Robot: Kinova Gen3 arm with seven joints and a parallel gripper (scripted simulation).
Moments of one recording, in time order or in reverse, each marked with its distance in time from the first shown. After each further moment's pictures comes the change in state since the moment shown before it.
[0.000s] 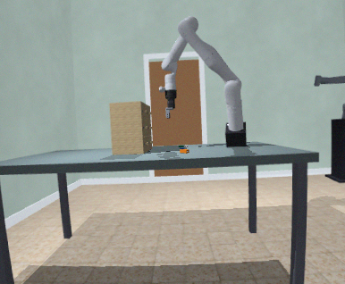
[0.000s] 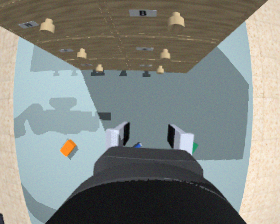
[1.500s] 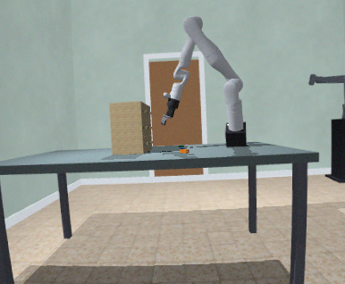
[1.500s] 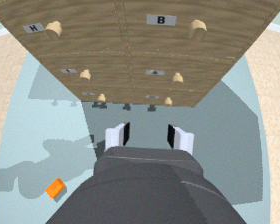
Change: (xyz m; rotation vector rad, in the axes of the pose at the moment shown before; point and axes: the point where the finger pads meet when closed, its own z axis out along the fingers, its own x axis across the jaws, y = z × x) arm -0.019 -0.030 0.046 0.334 0.001 -0.007
